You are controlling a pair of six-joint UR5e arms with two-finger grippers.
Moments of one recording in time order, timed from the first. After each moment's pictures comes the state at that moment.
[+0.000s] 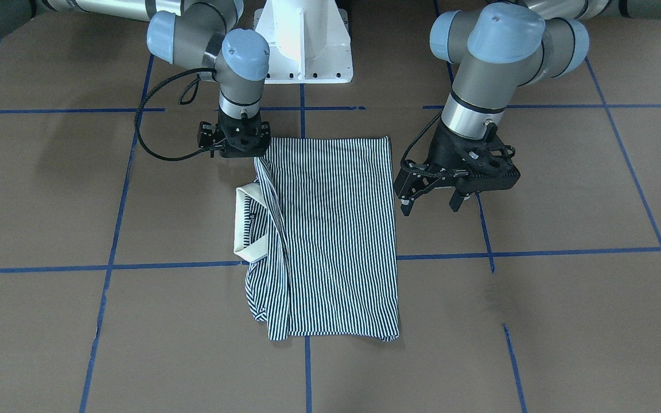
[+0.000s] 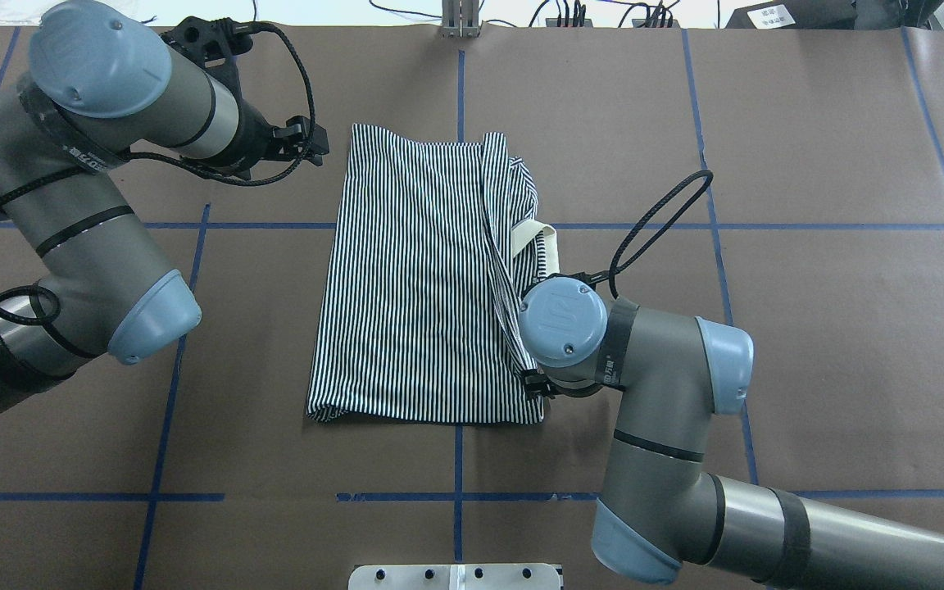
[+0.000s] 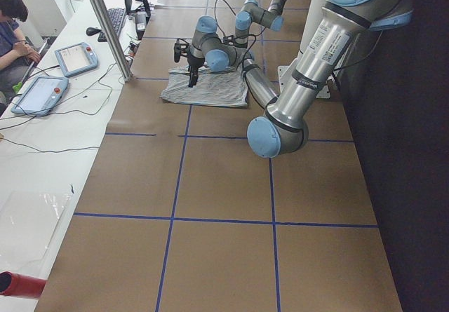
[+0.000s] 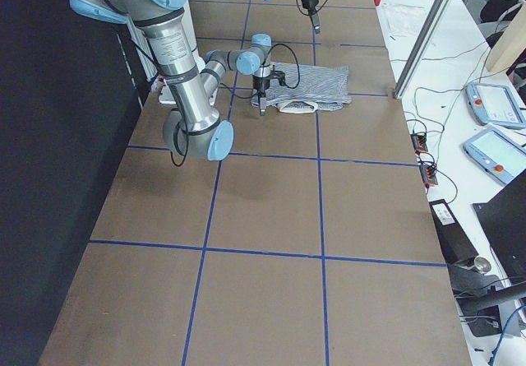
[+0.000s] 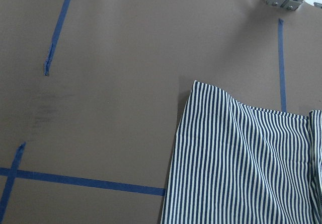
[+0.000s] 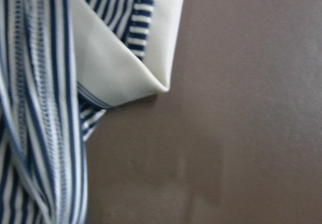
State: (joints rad) left arm -0.80 -2.13 -1.78 -1.74 -1.86 -1.22; right arm 0.39 -1.02 1.78 -1.85 1.74 1.07
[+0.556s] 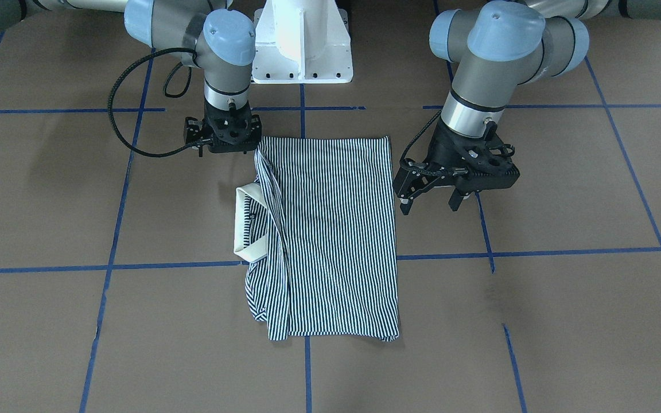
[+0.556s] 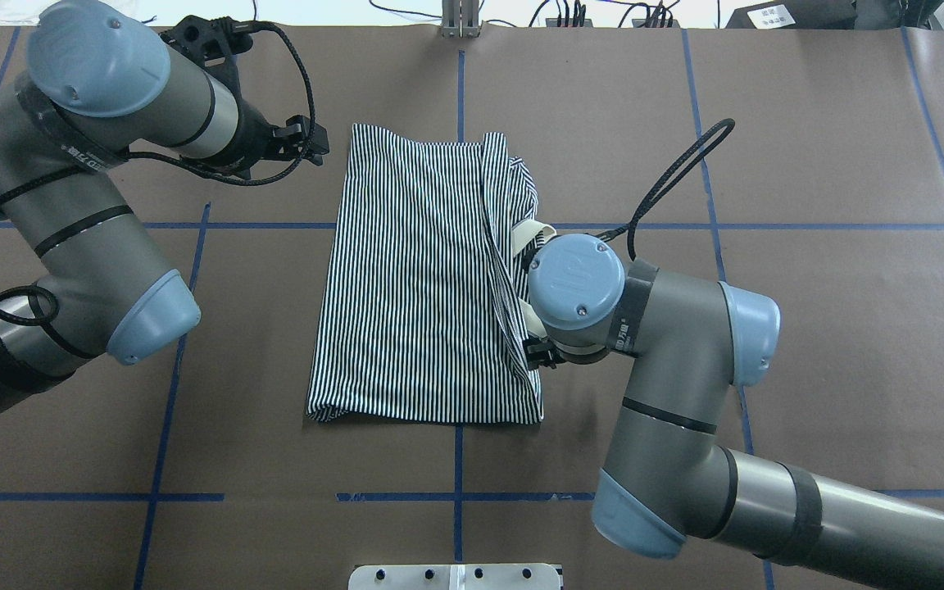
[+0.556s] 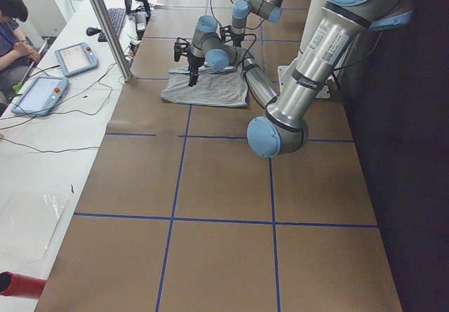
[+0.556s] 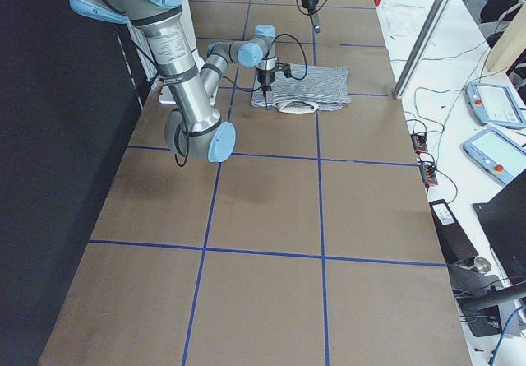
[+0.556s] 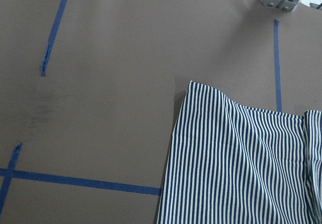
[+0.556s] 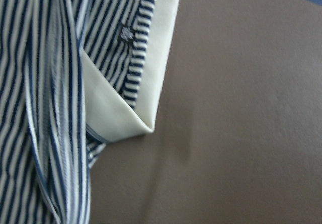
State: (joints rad) left arm -0.80 -2.13 -1.78 -1.74 -1.86 -1.22; right arm 0.45 -0.95 1.78 -1.85 1.73 0.98
